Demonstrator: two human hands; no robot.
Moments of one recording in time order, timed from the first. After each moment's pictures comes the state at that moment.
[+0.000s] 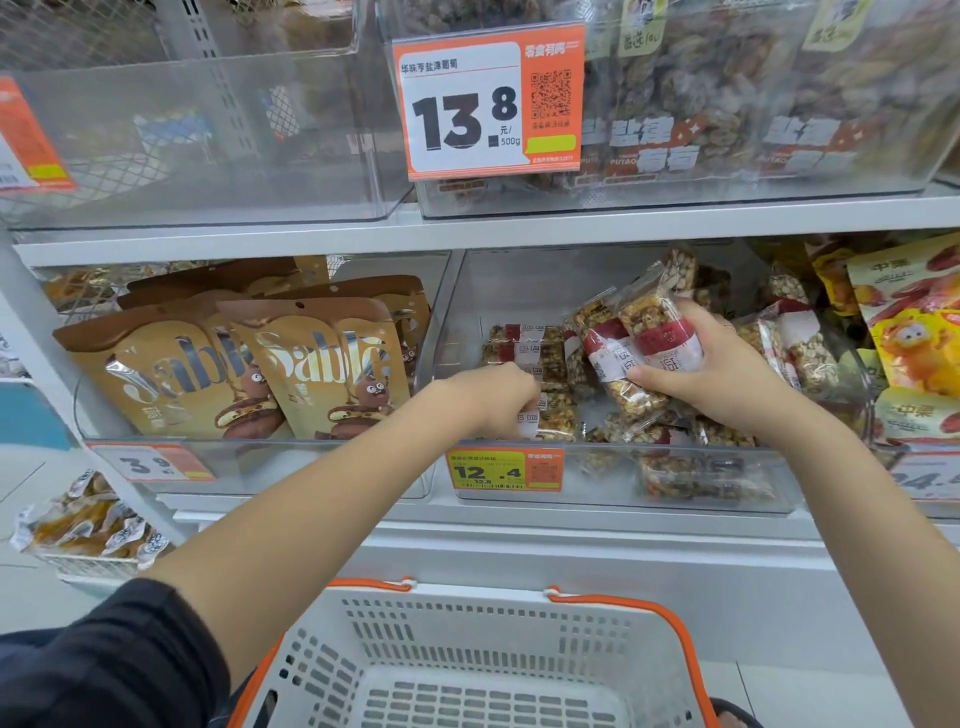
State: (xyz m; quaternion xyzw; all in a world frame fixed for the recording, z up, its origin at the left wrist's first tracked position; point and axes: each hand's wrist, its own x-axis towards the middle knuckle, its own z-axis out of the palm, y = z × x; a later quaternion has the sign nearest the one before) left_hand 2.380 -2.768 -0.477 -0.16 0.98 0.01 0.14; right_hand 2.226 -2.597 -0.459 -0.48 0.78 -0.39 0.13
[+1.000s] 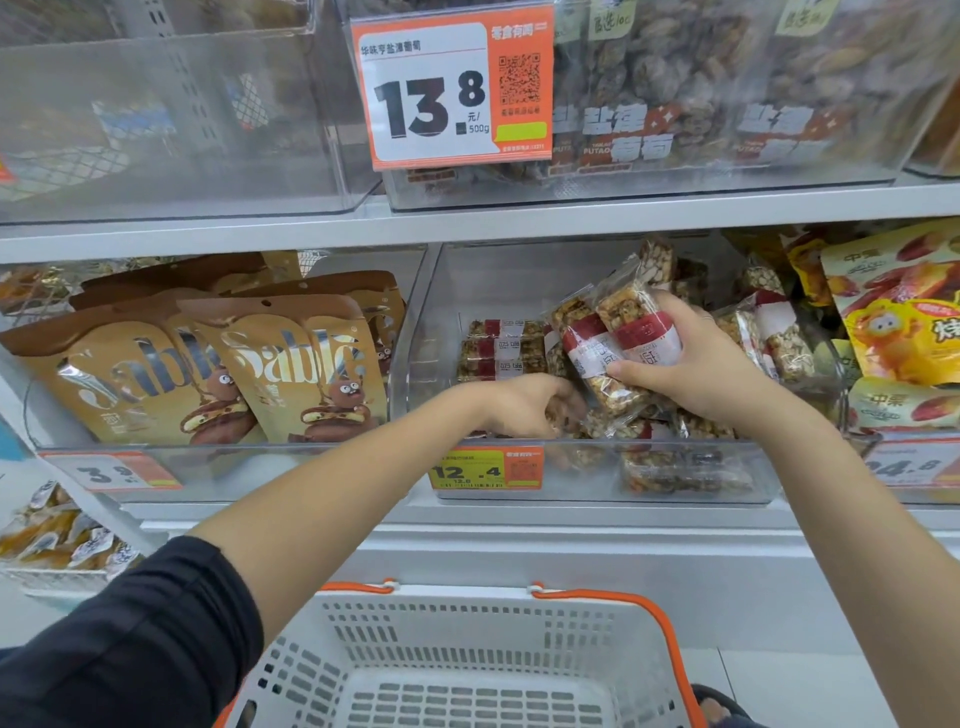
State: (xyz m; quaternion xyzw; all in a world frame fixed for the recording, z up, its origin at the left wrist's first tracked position) left_hand 2.341 -2.755 -0.501 -0.17 0.91 0.35 0.14; right_hand 2.214 -2.601 -0.468 -0.49 0.77 -0.39 0.11
